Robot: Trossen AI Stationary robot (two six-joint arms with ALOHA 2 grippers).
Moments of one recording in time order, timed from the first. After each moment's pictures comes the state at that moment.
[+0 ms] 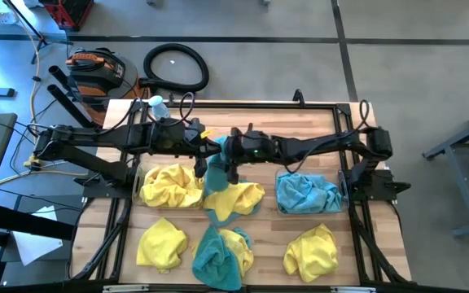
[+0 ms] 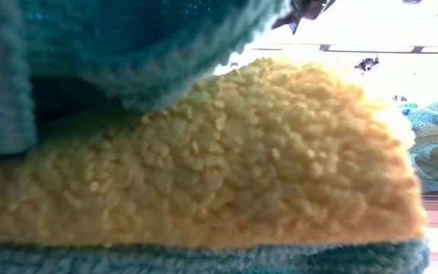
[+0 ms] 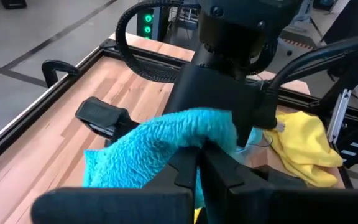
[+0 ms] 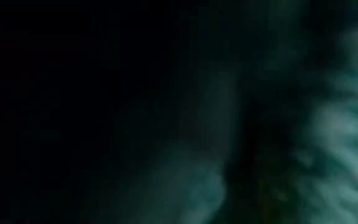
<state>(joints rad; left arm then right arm) 0.01 1.20 1.11 -0.31 -0.14 -0.22 -0.05 1.79 1.27 0.18 0.02 -0.05</state>
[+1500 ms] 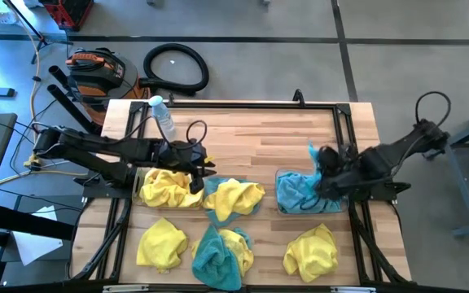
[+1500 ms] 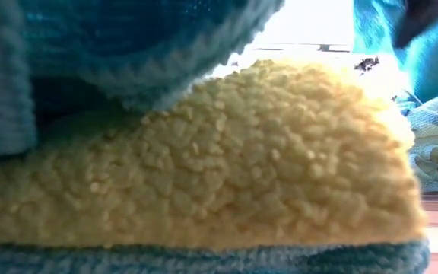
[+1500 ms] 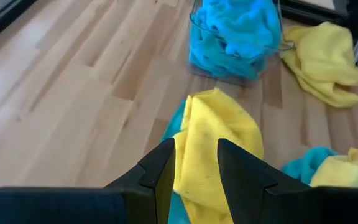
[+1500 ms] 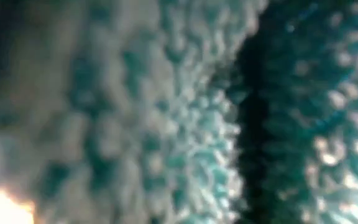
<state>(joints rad) -0.06 1.20 0.88 -0.32 -0.15 -0.29 0.51 1.12 1.16 -1.47 0.50 1.15</state>
